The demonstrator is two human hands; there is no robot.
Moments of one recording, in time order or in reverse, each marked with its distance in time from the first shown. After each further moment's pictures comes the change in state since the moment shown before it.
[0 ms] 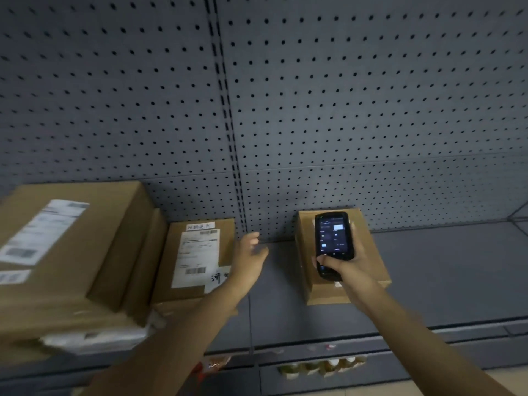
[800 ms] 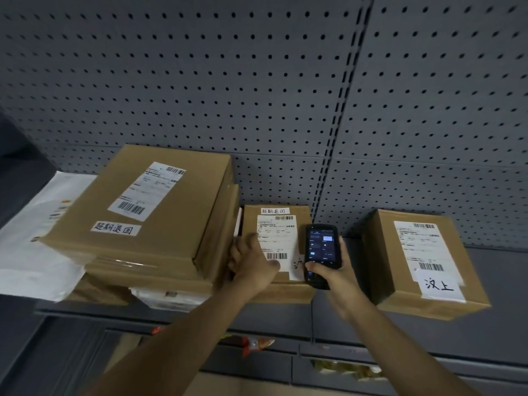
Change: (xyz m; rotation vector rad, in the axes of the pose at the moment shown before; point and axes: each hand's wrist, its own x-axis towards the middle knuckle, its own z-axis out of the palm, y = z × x) left_hand -0.005 -0.067 -0.121 0.641 0.080 -0.178; right_hand -0.026 0.060 0.154 0.052 -0.227 0.147
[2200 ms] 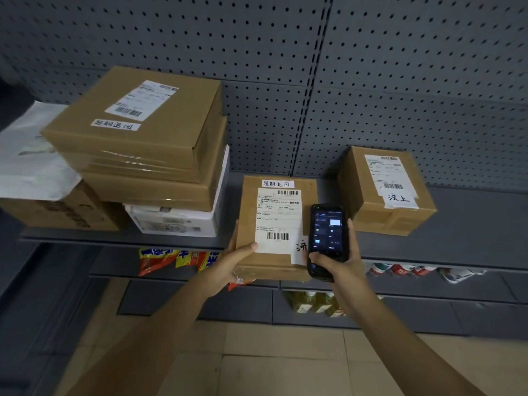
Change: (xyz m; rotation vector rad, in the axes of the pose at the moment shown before) left_hand -0.109 -0.134 0.068 -0.988 -0.648 0.020; right_hand -0.152 0.075 -0.044 -0.010 0.131 -0.083
